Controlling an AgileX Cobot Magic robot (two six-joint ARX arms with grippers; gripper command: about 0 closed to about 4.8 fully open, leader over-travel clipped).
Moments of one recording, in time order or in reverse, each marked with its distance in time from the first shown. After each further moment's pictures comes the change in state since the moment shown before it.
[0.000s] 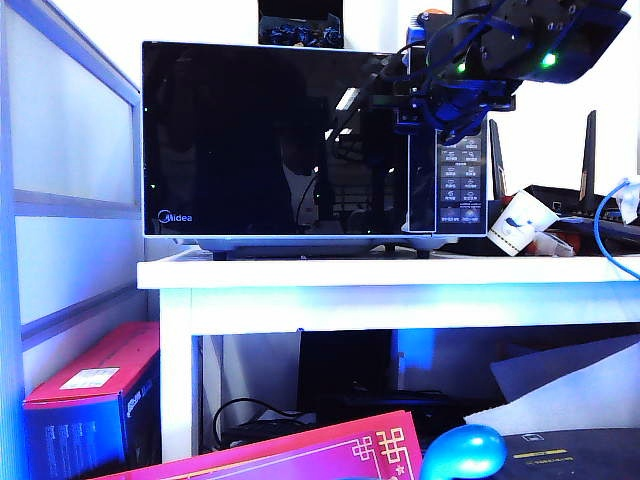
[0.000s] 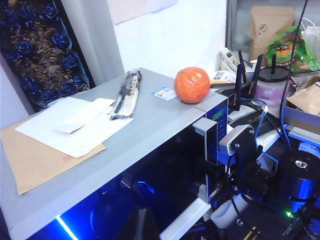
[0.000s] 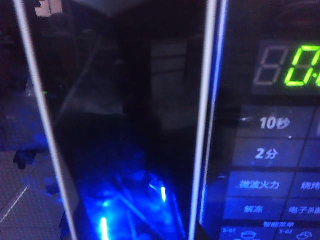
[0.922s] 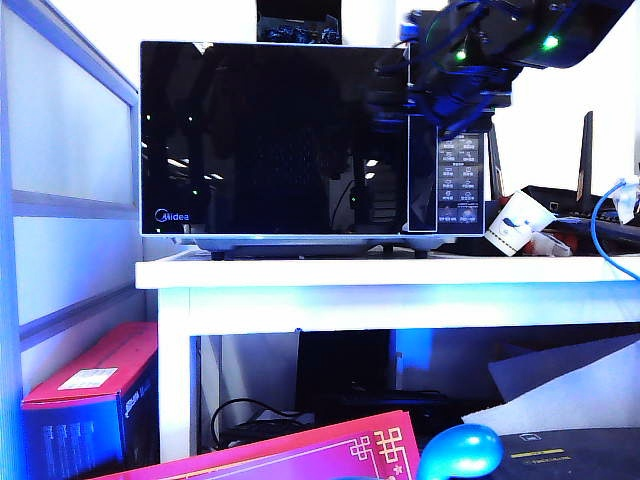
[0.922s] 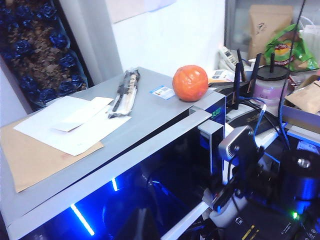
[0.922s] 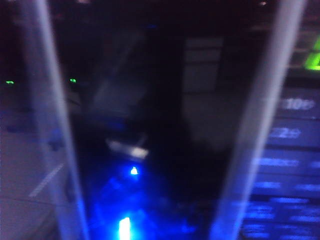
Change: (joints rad) left arm 0.000 0.000 0.000 -0.005 0.000 0.000; right arm 0.012 -0.035 -0.010 -0.070 -0.020 -0.014
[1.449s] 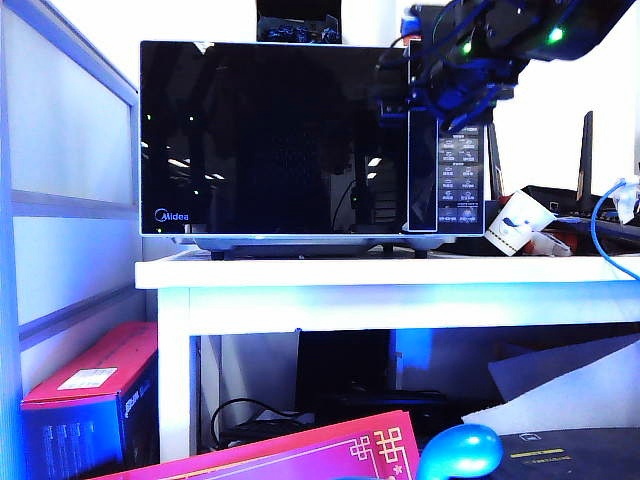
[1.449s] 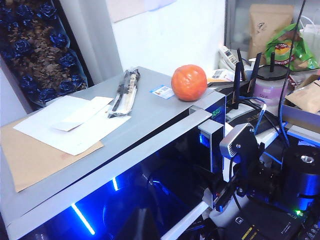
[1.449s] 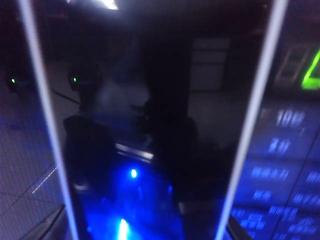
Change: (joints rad) left arm 0.000 0.000 0.000 -0.002 0.000 0.000; right arm -0.004 -0.020 0.002 -0.011 -0.028 -0.028
